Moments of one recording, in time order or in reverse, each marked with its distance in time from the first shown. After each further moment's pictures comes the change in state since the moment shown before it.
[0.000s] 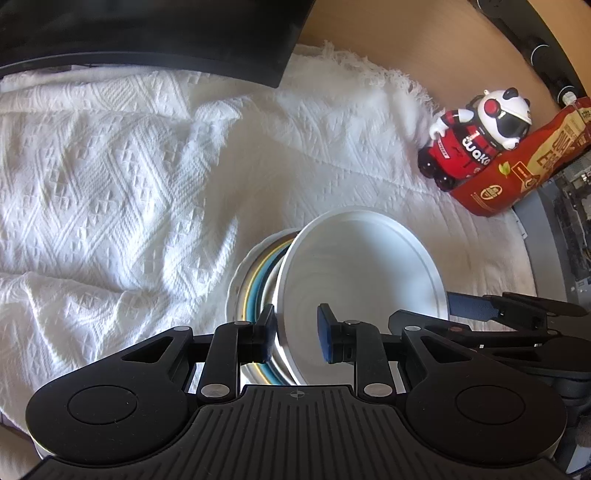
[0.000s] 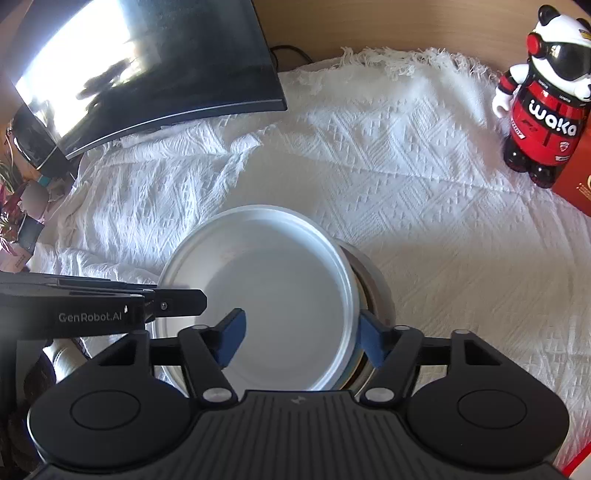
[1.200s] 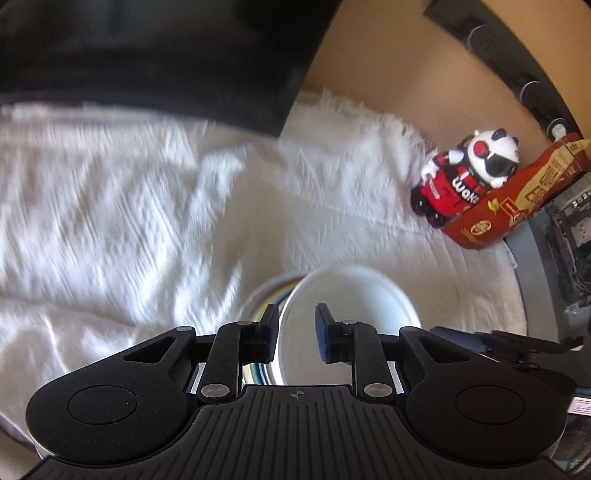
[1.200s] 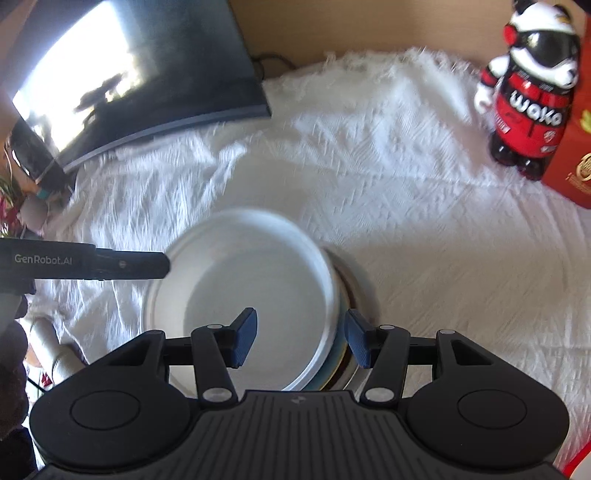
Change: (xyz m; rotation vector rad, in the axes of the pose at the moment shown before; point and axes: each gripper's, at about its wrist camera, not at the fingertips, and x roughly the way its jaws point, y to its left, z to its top) left arm -0.037 -0.006 0.019 0.000 -0.115 0.010; right arm -0.015 -0.019 -0.008 0.043 -0.071 0.012
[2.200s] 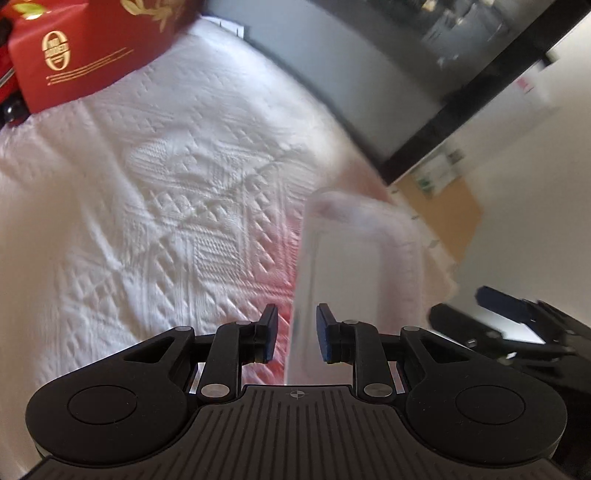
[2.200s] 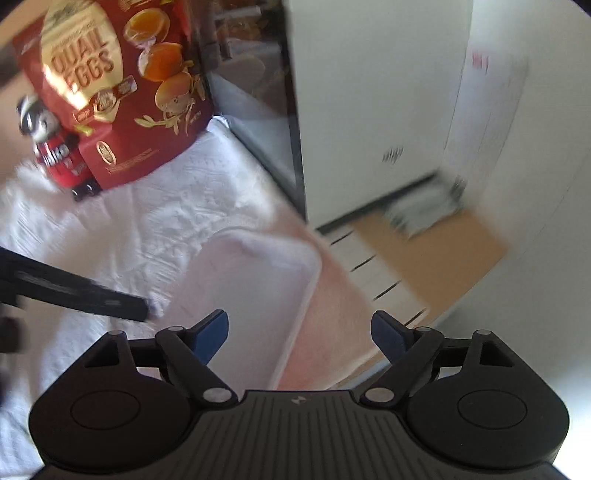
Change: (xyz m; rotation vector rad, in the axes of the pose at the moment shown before) left arm 0.219 -0.390 -0.150 0.695 0.408 -0.289; right arm -0.167 -0.292 -0.231 0.645 -0.291 -0.552
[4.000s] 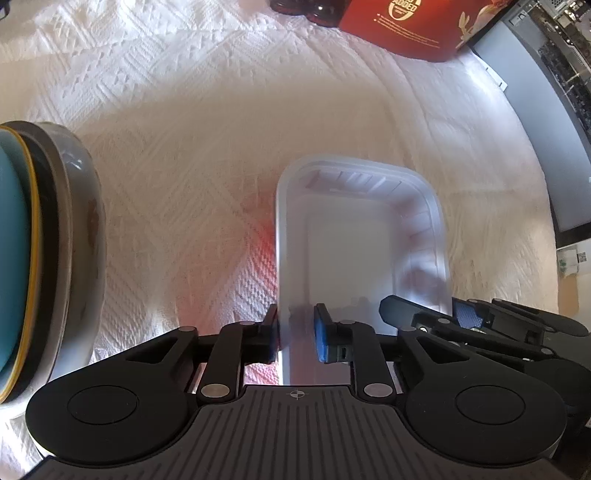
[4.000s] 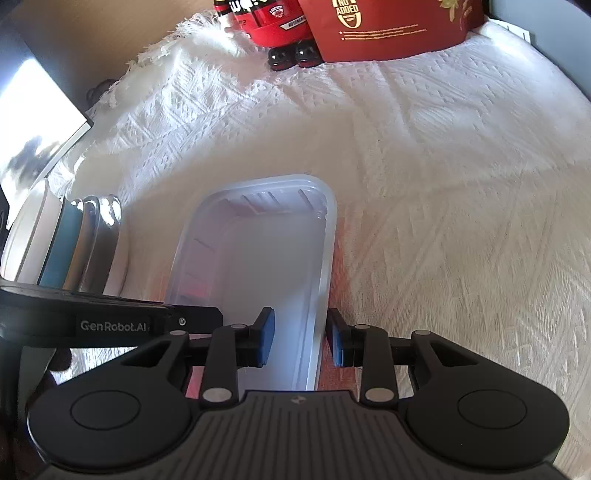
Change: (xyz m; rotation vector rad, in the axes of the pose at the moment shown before) left arm -0.062 0.144 -0.108 -0.524 -0.052 0.217; right arm 0.096 0.182 -0.021 -0.396 0.325 0.453
